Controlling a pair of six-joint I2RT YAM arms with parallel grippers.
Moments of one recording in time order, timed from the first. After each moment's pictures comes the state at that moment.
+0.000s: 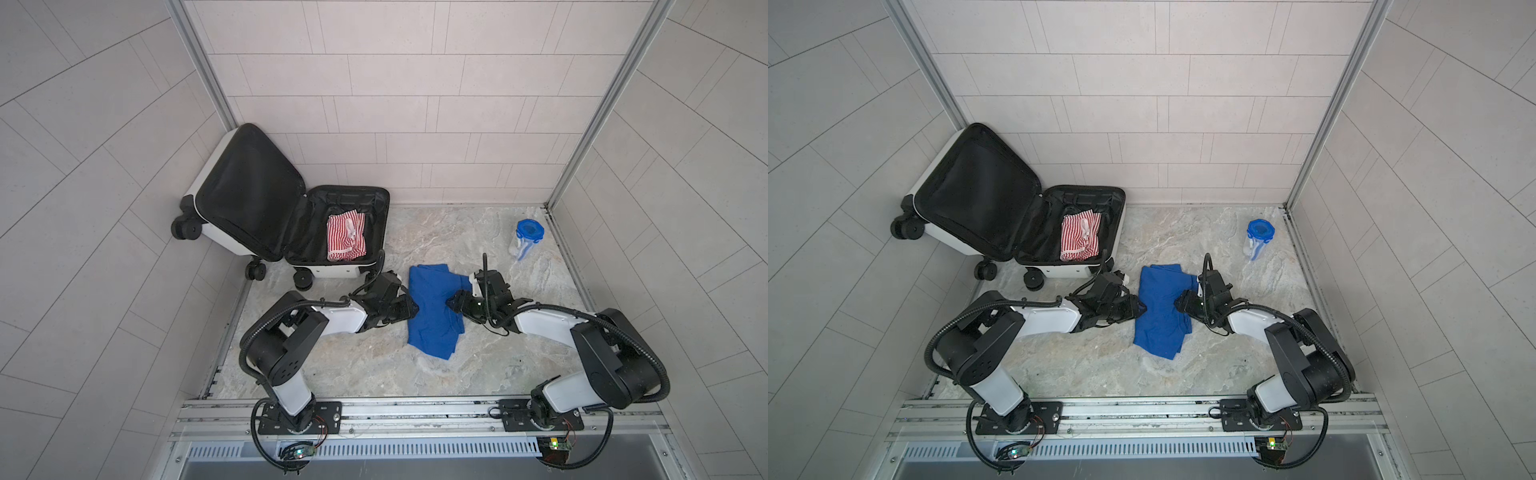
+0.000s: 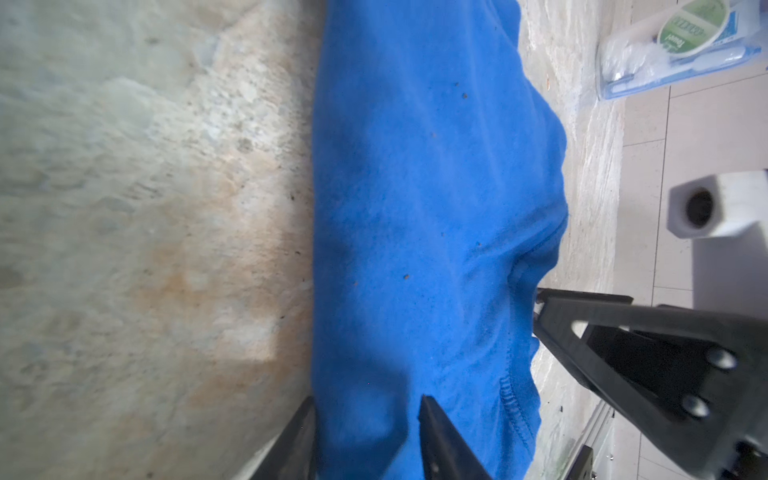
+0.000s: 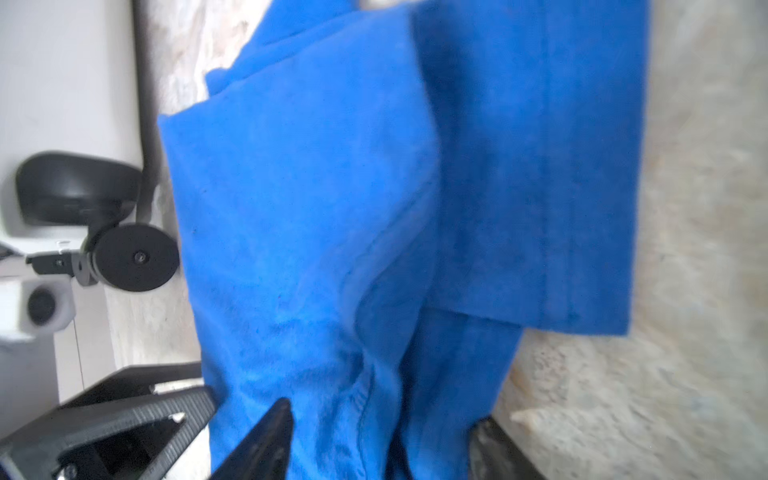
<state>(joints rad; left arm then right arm) -0.69 1.70 0.73 0.16 0.27 -0.88 0.37 1.49 0.56 0.06 -0.30 0.83</state>
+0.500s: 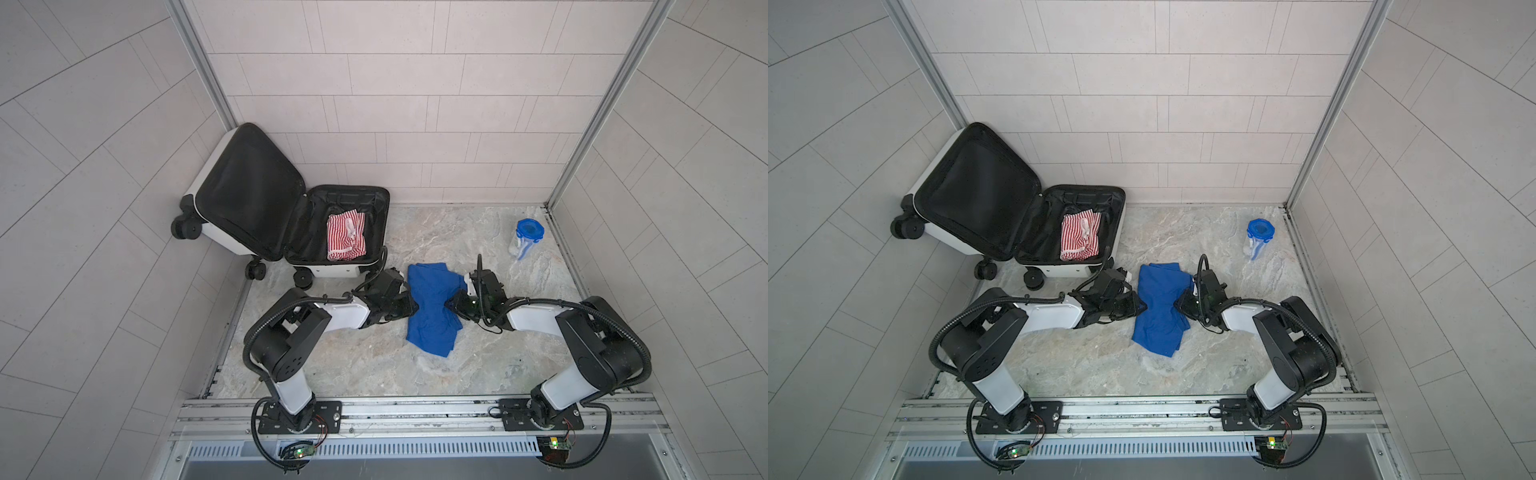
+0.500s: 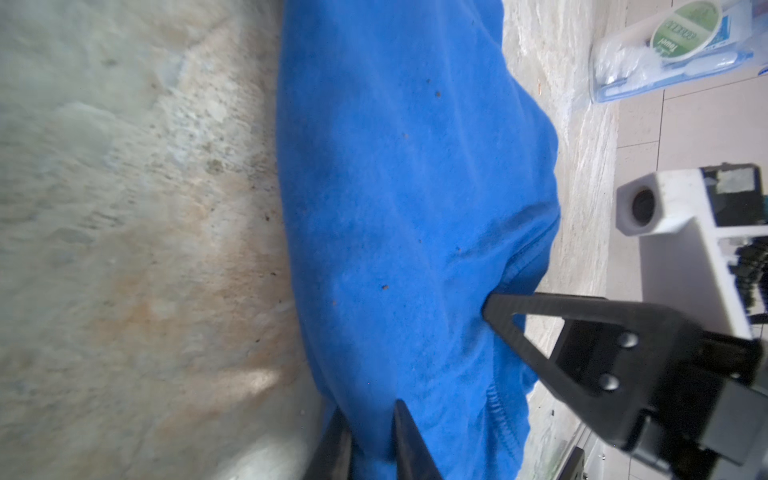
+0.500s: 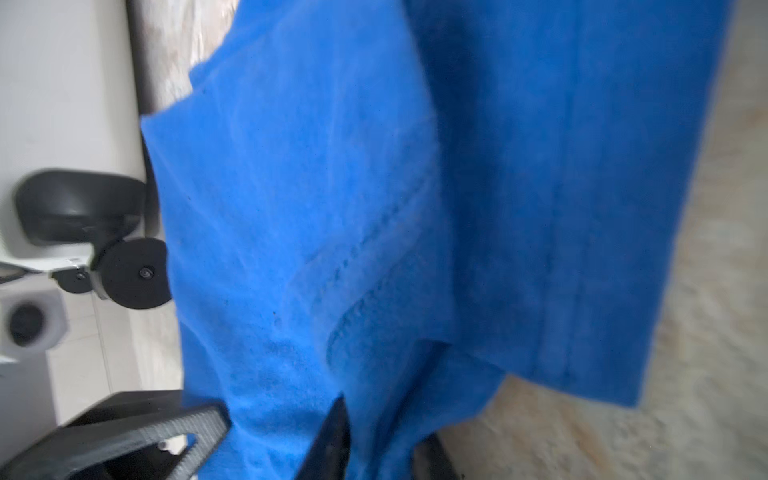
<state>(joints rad) -0.69 1.72 0.78 0.13 0.28 -0.87 0.40 1.57 0.59 0.13 -0.32 0.91</state>
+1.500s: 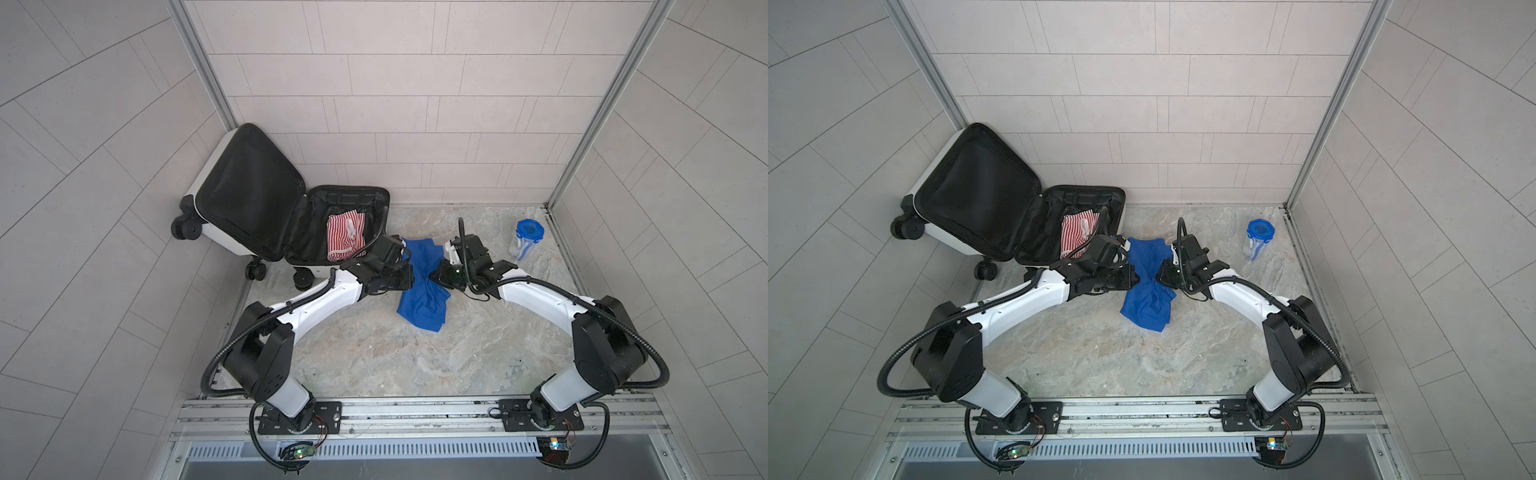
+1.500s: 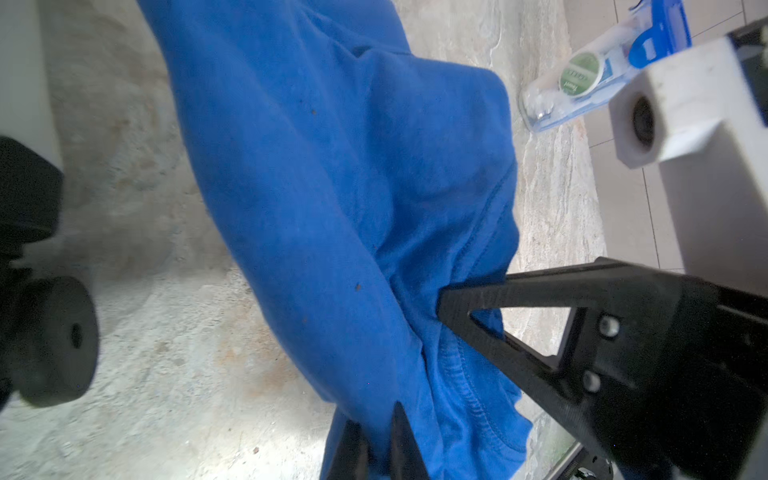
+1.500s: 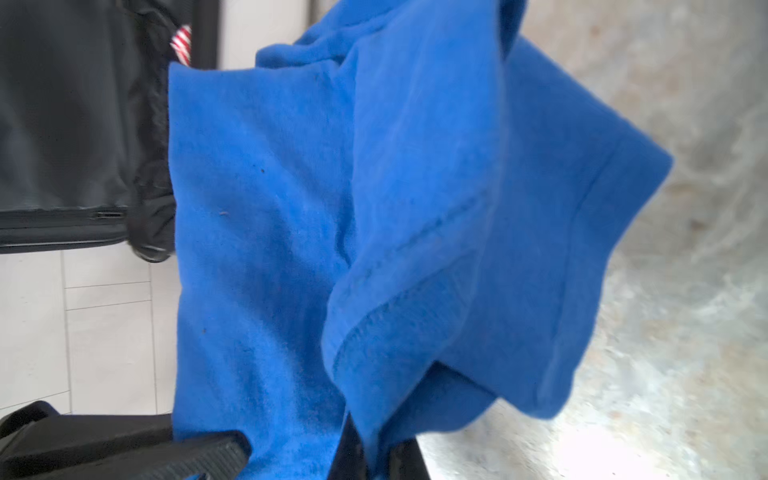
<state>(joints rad) -0.62 1.55 1.16 -0.43 0.19 -0.58 0.49 1.57 1.09 -0.29 -0.30 0.81</state>
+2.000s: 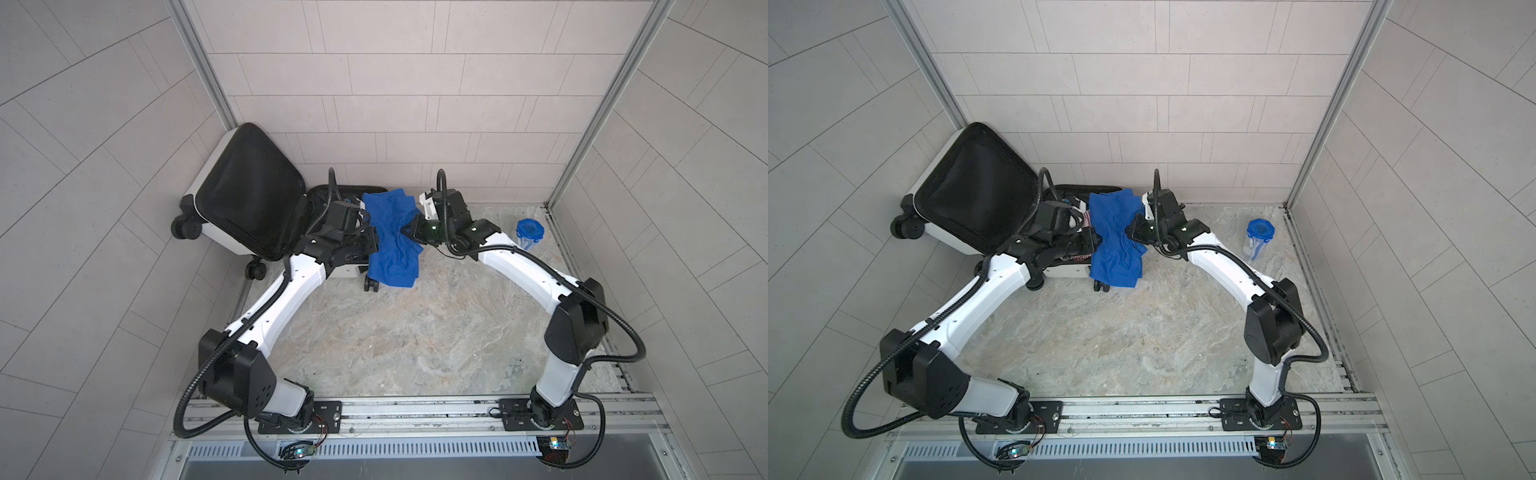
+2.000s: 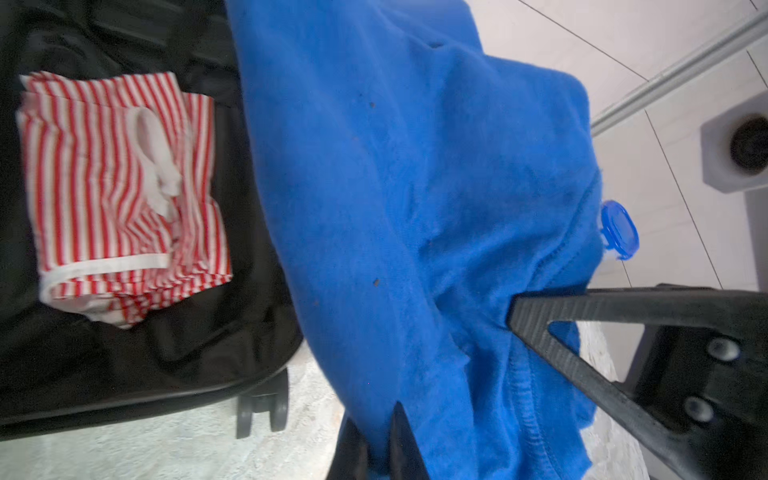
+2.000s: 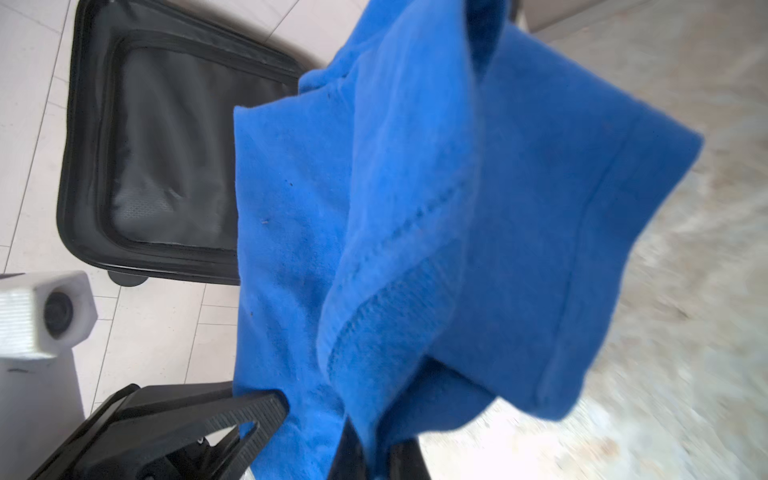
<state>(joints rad) -0.35 1.45 1.35 -0.58 0.15 -0.47 0.56 1.84 1.72 -0.42 -0.30 0.79</state>
